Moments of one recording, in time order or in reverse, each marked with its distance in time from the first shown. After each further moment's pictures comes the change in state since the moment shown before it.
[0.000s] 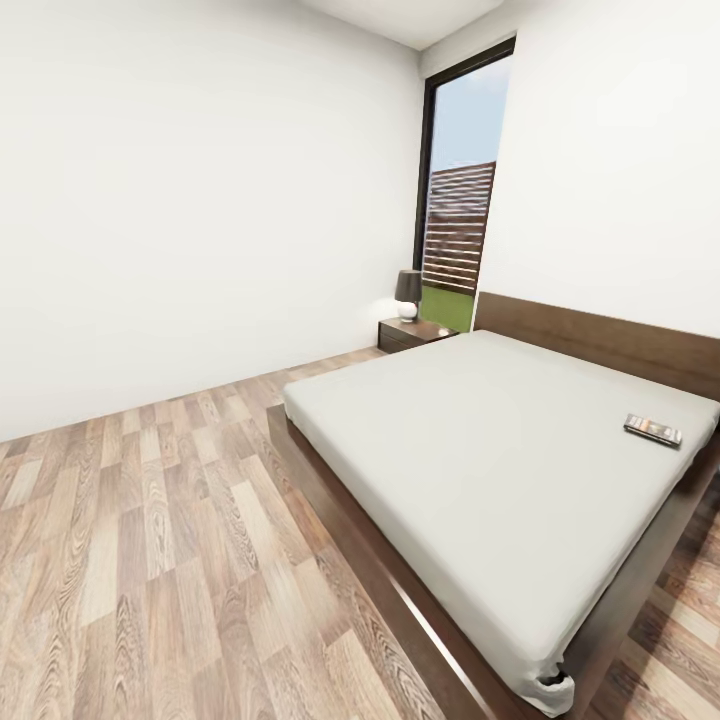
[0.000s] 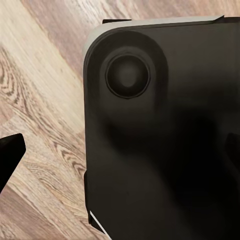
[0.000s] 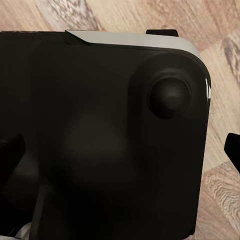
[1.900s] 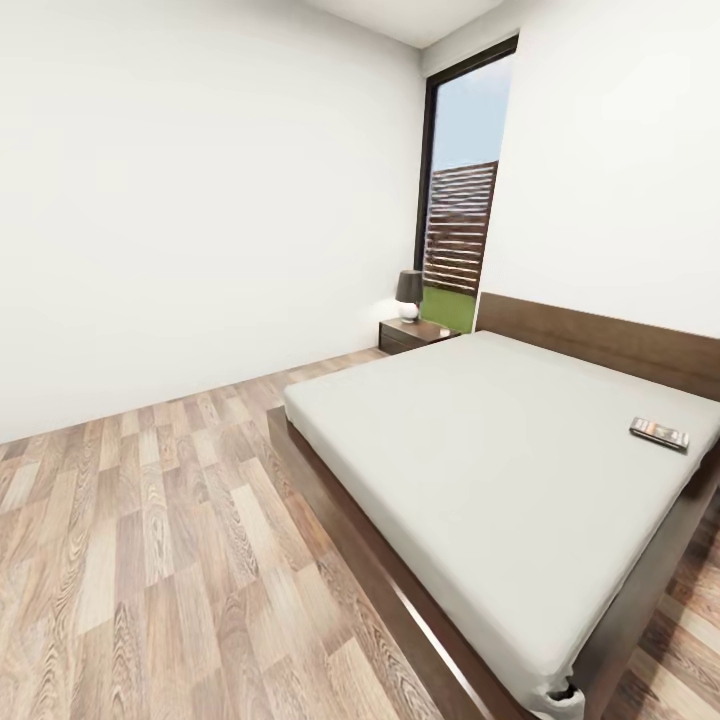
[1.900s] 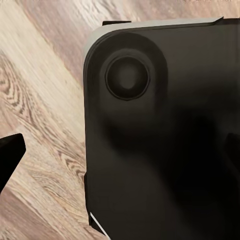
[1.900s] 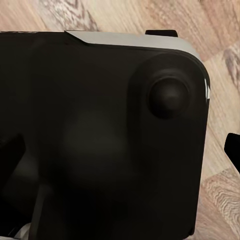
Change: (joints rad) left arm 0.000 0.000 -0.002 -0.001 -0.001 -0.004 0.001; right arm -0.001 -0.001 0.000 0.000 0.000 0.000 0.000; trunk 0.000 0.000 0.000
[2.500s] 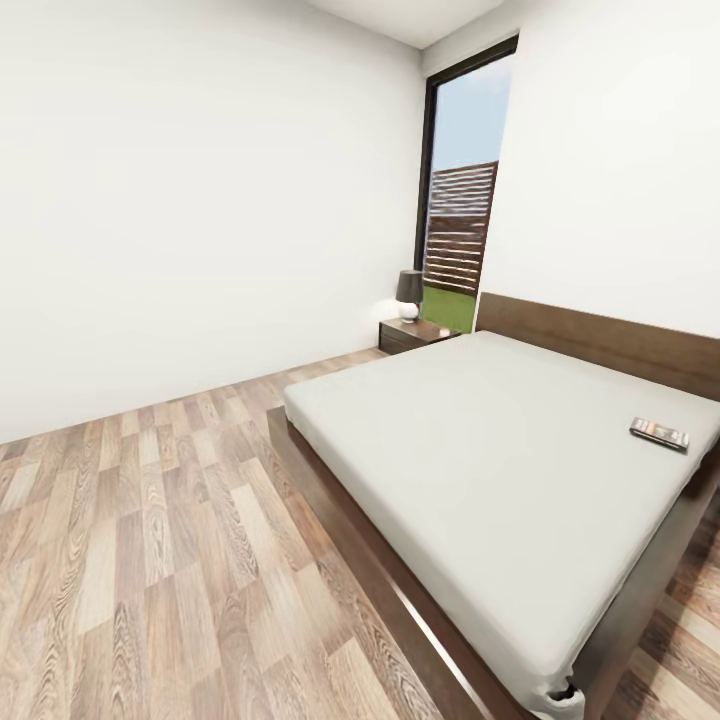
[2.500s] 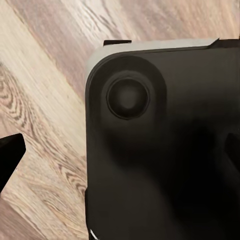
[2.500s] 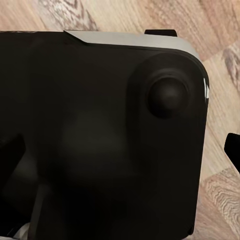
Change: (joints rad) left arm -0.004 0.000 0.001 -0.003 0.000 -0.048 0.002; right arm 0.000 -0.001 -0.001 0.000 0.000 0.000 0.000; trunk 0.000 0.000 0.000
